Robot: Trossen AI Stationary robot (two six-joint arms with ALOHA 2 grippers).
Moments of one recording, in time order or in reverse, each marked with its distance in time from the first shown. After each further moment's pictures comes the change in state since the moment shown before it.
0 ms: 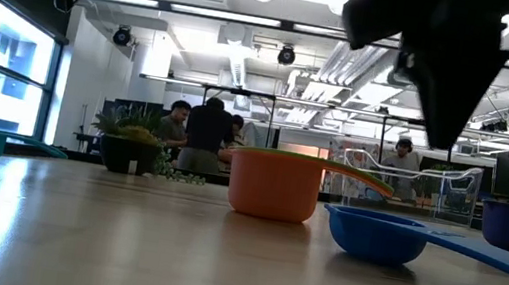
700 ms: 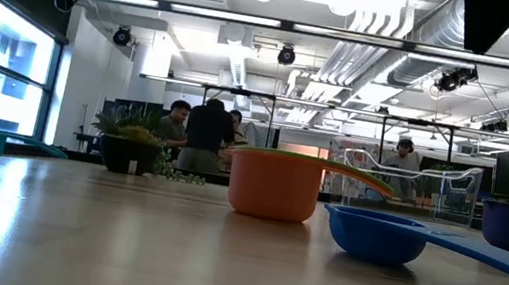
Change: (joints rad) left arm 0.000 0.000 0.000 0.000 -0.015 0.025; right arm 0.025 -0.356 -0.003 -0.268 0.210 0.705
